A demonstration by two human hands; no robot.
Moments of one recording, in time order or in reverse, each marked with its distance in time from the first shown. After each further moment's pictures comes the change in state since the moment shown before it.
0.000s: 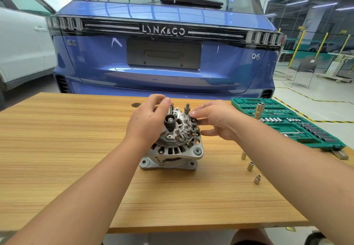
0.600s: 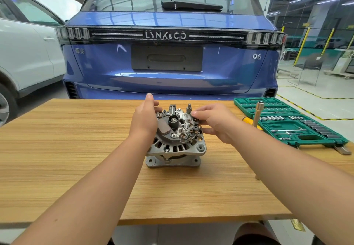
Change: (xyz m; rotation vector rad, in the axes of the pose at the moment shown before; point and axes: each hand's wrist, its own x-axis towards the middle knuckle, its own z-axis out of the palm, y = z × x) left_hand 0.016 -0.008 0.003 -0.317 0.181 -0.325; right_hand 0.001 0.014 0.009 0.099 0.083 -0.069
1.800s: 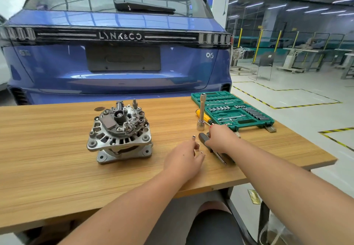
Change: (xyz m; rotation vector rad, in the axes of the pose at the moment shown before) left_hand -0.153 -0.050 0.158 0.825 -0.611 0.330; right_hand -0.060 0.081 -0.136 -1.221 0.215 0.157
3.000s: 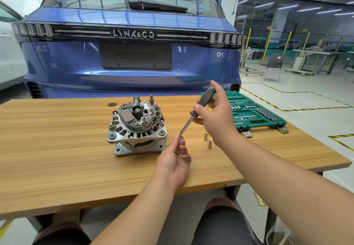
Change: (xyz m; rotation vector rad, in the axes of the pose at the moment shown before) left_hand -0.025 -0.036 -0.022 -2.113 0.128 -0.561; right_hand -0.046 -0.076 -0.027 1.354 0.344 -0.328
